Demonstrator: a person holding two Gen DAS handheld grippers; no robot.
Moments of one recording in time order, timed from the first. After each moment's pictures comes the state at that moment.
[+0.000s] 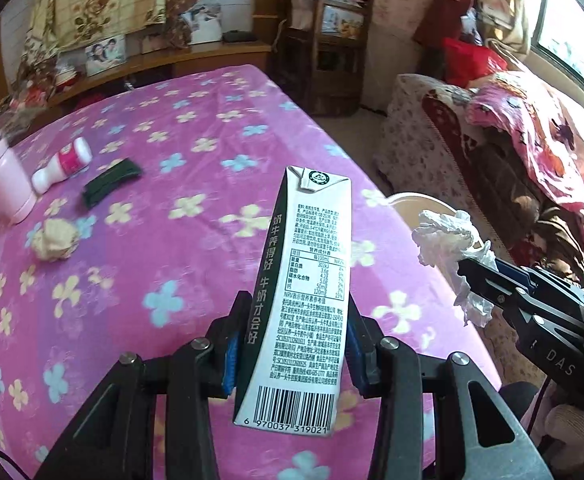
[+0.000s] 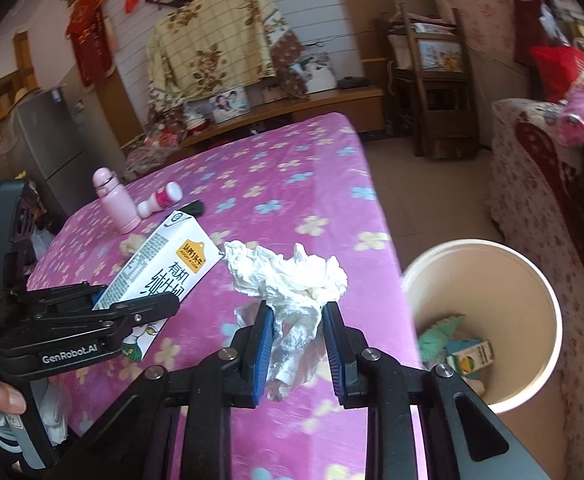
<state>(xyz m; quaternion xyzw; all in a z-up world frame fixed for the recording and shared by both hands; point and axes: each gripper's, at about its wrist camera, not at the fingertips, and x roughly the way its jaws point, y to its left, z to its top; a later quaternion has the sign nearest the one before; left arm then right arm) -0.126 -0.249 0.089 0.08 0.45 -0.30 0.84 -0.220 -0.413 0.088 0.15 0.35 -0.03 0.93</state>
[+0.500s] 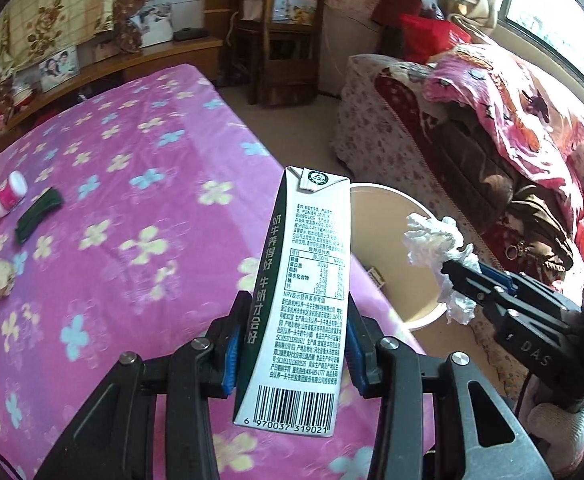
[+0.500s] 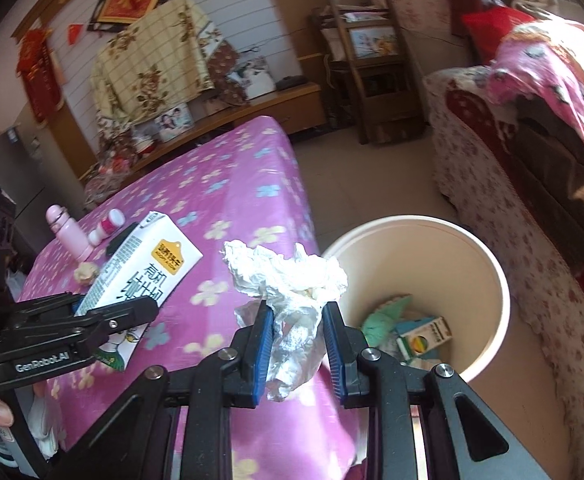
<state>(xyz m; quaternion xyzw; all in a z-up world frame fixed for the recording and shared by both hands) -0.140 -0.334 0.084 0.11 0.45 -0.36 0.81 -0.254 -0.495 0.070 0.19 0.35 -0.11 0.91</state>
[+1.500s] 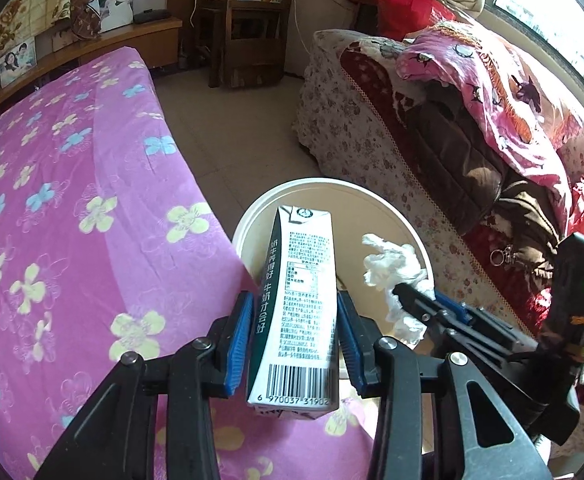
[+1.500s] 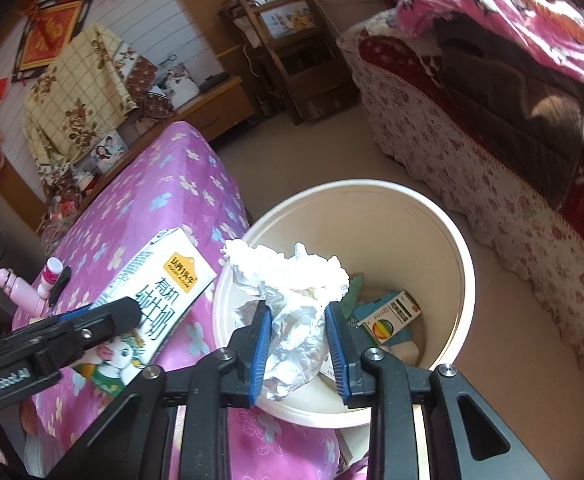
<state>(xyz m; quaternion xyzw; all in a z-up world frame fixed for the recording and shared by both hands) -0.125 -0.427 0.049 0.09 0.48 -0.40 0.77 -0.247 -0.577 0.006 0.29 0.36 -0.19 0.87</state>
